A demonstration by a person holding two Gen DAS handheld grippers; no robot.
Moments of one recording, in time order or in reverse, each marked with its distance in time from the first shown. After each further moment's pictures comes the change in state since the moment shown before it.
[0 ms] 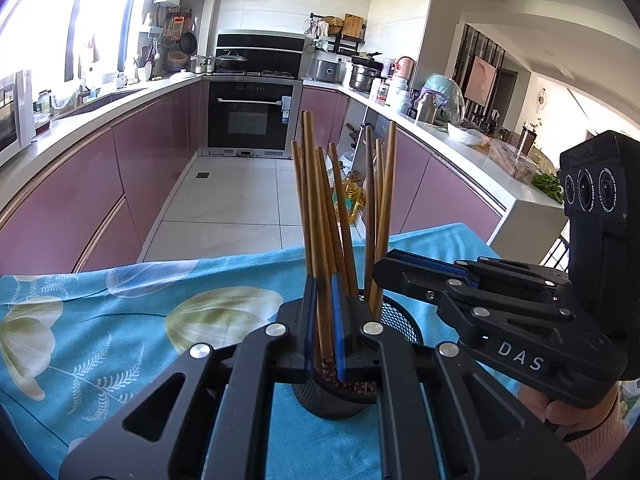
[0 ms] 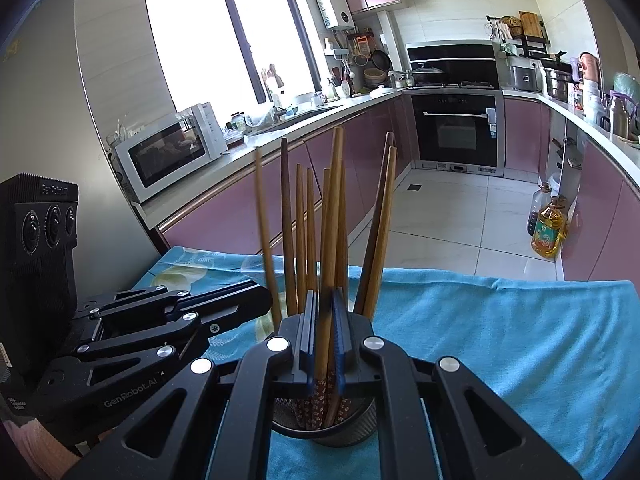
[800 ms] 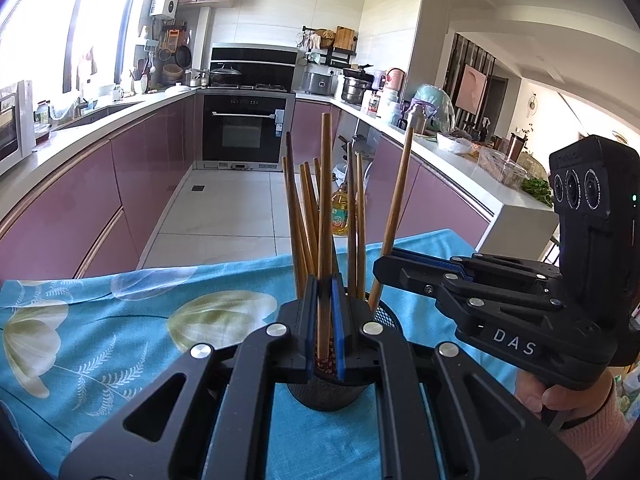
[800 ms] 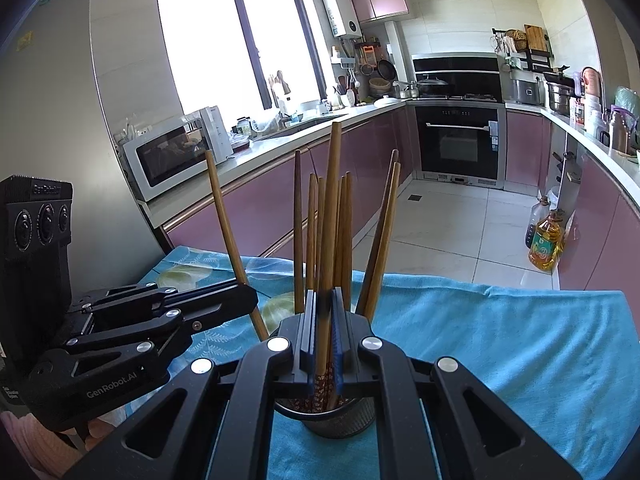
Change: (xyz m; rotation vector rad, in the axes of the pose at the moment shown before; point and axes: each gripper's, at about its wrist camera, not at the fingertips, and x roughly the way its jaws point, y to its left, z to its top) left arm -0.028 -0.010 0.000 0.018 -0.048 -0.019; right arm -0.017 0.003 -0.003 -0.034 -0.027 -0.001
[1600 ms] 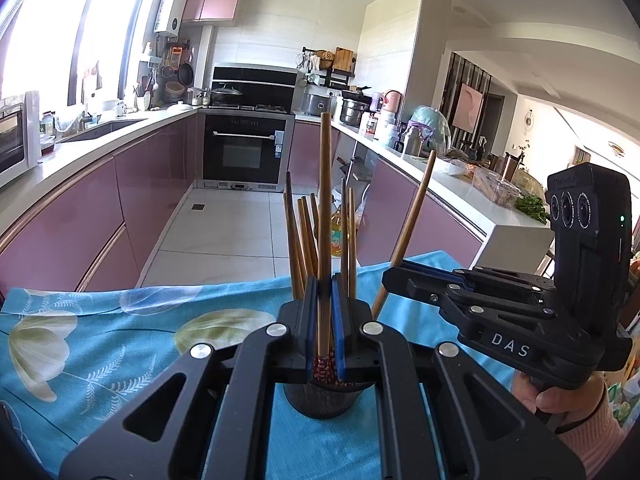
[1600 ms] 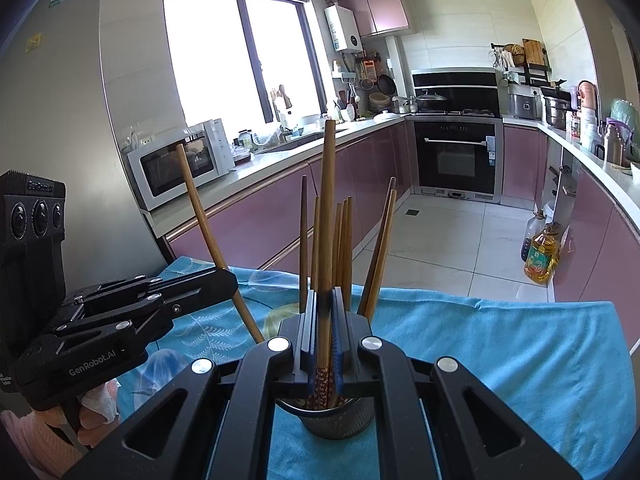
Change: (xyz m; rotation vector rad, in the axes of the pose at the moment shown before) left arm -0.042 -0.012 0.006 -0.006 -0.083 -0.007; right arm -0.022 0.004 0.003 -0.017 -0.054 -0.011
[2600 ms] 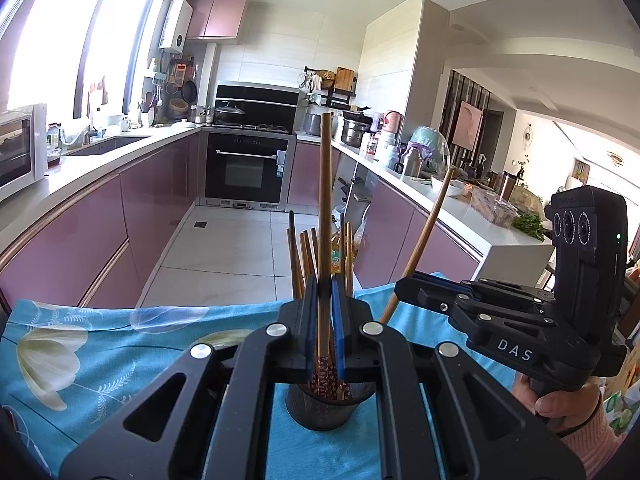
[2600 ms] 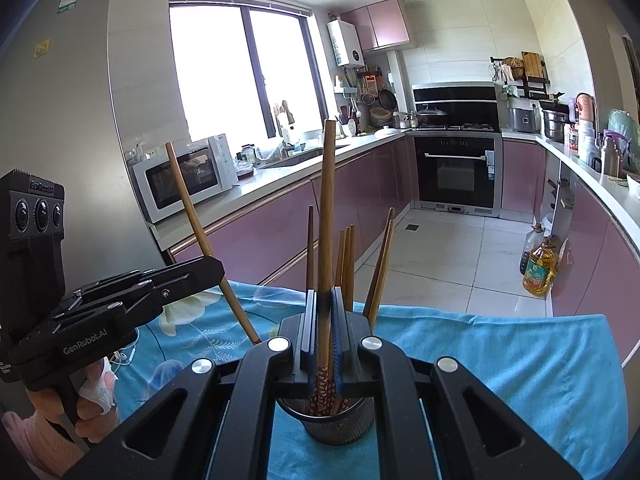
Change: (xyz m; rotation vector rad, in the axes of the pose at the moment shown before) left arm -0.035 -0.016 0.015 -0.004 -0.074 0.006; right arm -0.020 0.008 0.010 -0.010 -0.053 -0.002
